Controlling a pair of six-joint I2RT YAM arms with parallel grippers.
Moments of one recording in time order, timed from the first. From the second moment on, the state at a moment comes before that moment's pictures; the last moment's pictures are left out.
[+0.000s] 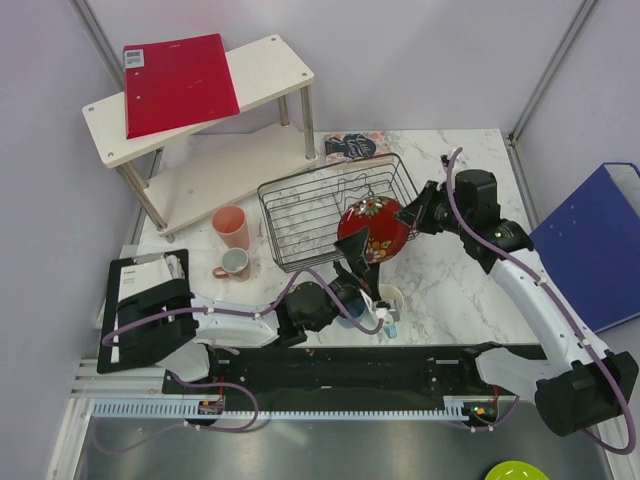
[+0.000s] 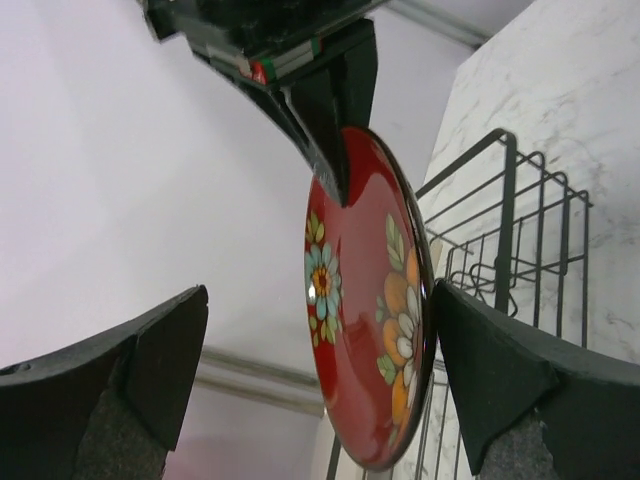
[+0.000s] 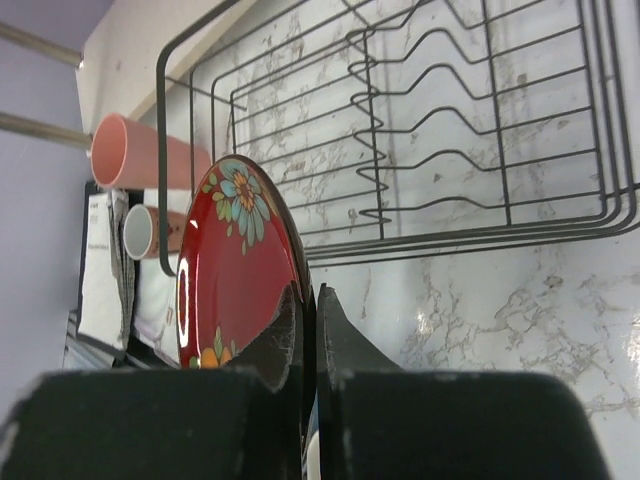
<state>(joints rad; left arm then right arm) -1.28 1.50 0.63 1.05 -0.38 1.29 0.29 1.11 1.02 -0.44 -0.31 0.56</state>
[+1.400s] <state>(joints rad) -1.11 0.91 0.83 -0.25 -0.49 -0.38 -0.17 1.71 1.06 -0.18 0.24 0.91</state>
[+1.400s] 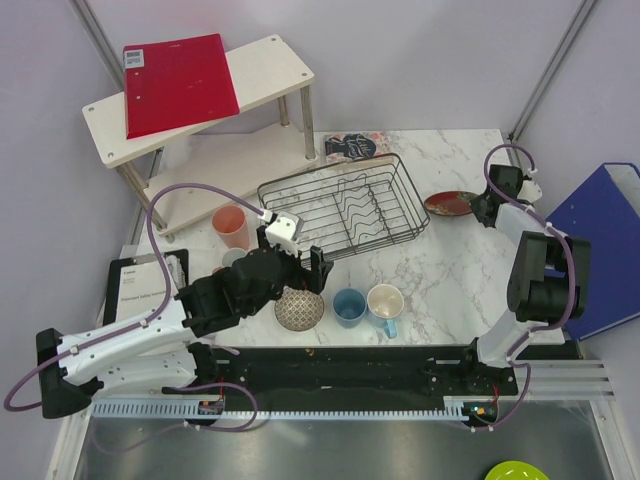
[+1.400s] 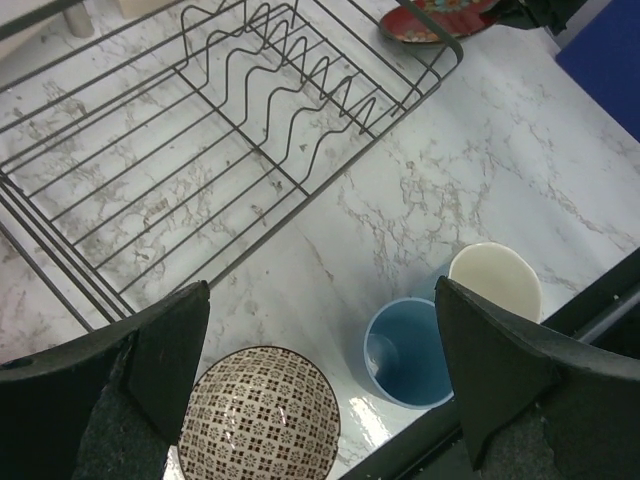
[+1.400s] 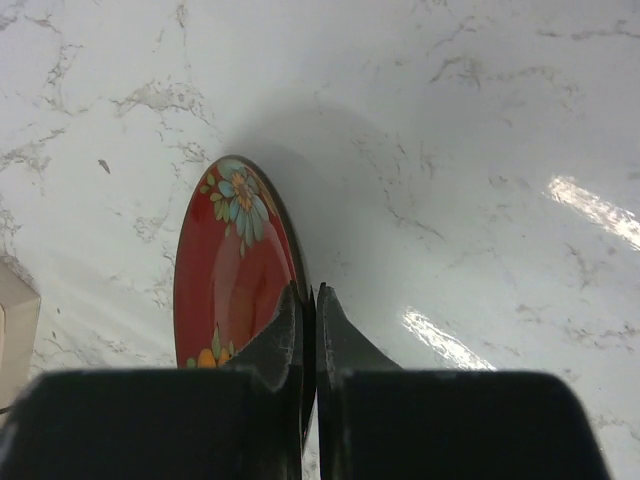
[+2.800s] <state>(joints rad) -1.11 1.06 0.84 -0.35 -0.41 -0.55 0.18 0.93 0.89 -0.21 0.19 0.75</state>
